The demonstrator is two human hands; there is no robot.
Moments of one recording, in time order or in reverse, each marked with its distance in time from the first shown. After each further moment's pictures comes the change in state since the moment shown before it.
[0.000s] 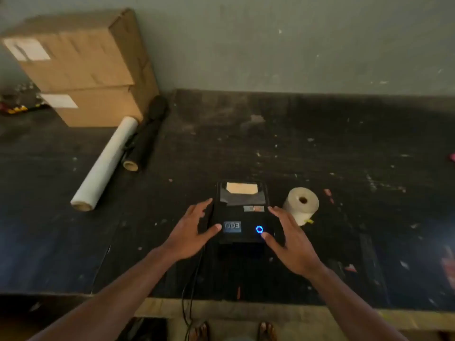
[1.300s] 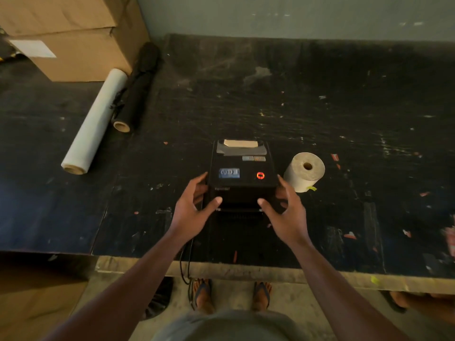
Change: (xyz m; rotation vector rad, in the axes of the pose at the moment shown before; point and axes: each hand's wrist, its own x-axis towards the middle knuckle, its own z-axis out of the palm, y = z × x) left_hand -0.010 -0.006 0.045 -0.322 0.166 -0.092; right_hand 0.009 0.020 0.040 0.342 0.220 0.246
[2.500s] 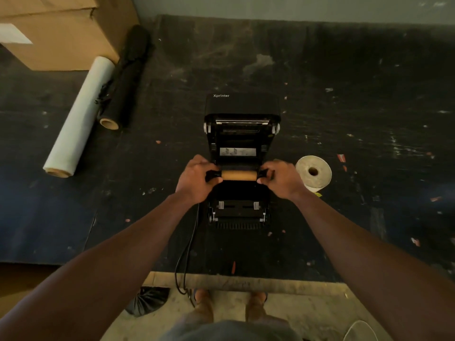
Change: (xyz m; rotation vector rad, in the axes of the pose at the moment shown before) left_hand 0.130 -0.009 0.006 0.566 -0.104 0.139; right_hand 0.153 -0.001 0.005 -0.499 -0.336 -0.197
